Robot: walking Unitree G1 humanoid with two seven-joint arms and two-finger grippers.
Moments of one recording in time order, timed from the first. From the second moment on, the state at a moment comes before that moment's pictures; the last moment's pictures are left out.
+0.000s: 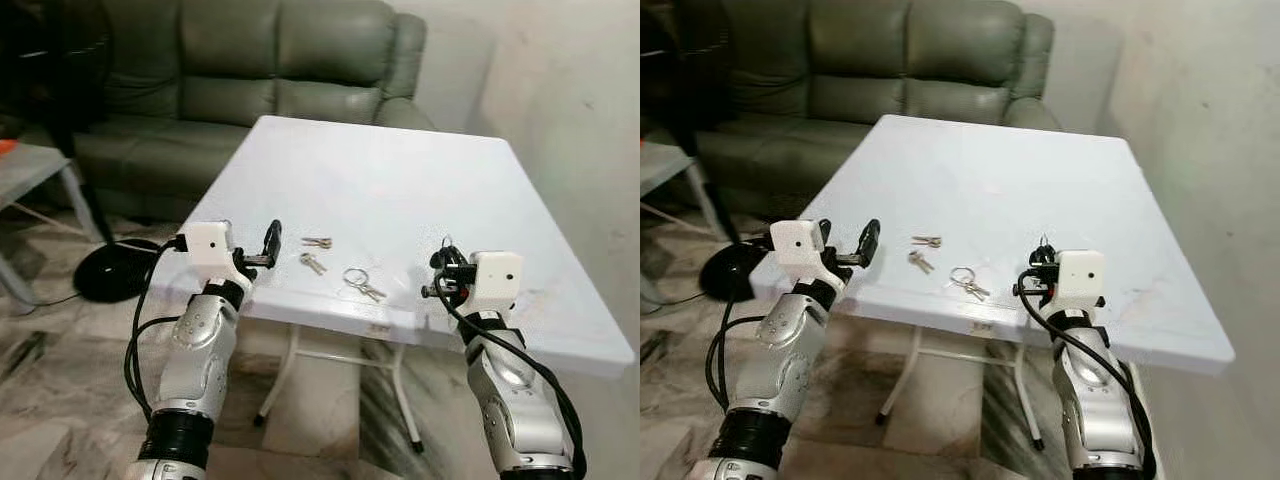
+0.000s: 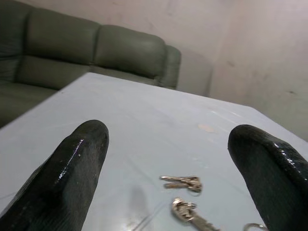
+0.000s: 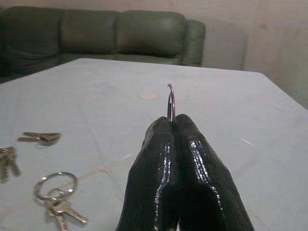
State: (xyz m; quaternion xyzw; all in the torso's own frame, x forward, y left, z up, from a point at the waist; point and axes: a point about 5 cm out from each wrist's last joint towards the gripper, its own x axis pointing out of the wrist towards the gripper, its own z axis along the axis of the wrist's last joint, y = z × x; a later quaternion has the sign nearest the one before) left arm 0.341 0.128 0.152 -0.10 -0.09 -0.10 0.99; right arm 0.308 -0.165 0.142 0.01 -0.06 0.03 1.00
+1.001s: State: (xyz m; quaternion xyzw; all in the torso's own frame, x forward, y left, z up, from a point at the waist) left arm 0.344 0.132 0.150 -0.11 -0.09 -0.07 0.99; right arm 0.317 -0.156 0.140 0.00 -0.05 0.06 1.00
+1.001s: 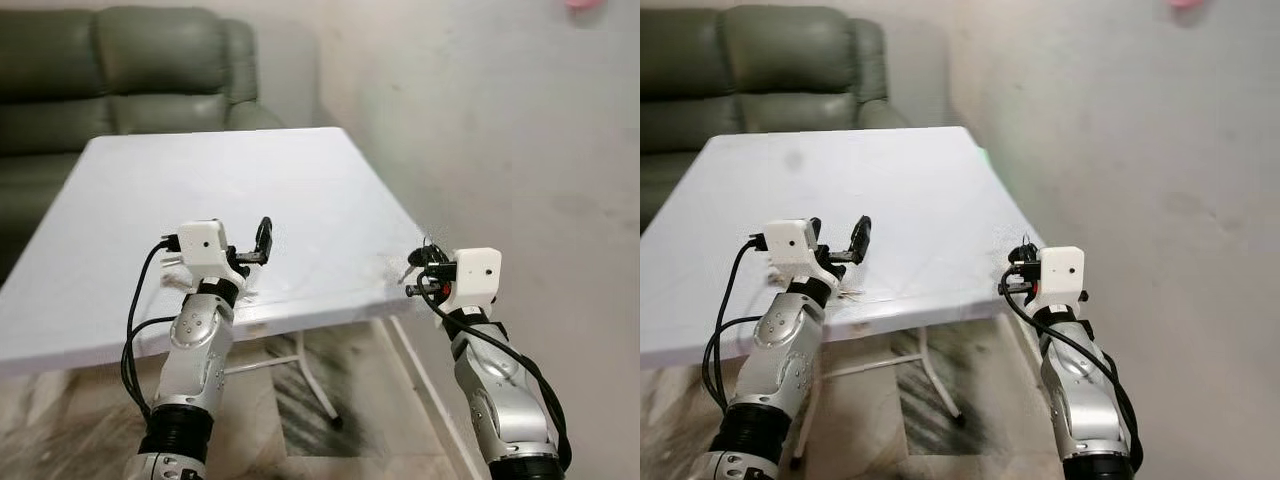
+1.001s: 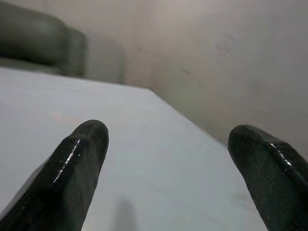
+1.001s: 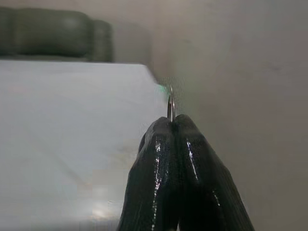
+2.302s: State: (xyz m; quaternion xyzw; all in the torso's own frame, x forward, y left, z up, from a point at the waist) left arm 0.341 0.133 0.147 -0.12 -0.08 -0.04 0.99; right arm 0.316 -0.156 0.141 -0.01 -0.05 0.06 1.00
